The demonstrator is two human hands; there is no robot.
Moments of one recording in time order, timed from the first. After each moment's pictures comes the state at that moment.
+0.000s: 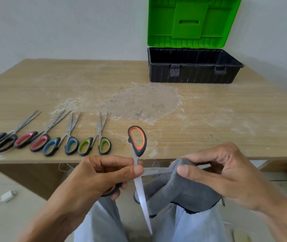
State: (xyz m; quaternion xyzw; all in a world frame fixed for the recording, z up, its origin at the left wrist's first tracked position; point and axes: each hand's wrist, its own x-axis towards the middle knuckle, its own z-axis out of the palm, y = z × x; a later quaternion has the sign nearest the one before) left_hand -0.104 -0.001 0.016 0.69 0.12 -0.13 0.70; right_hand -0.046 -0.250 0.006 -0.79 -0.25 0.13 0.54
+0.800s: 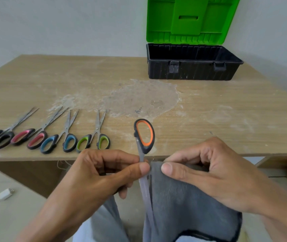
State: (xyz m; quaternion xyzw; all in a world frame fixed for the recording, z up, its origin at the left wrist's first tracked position) left_hand -0.113 -0.011 0.031 0.73 0.04 -0.04 0.68; right_hand -0.053 -0.227 0.030 -0.81 -0.28 0.19 0.48
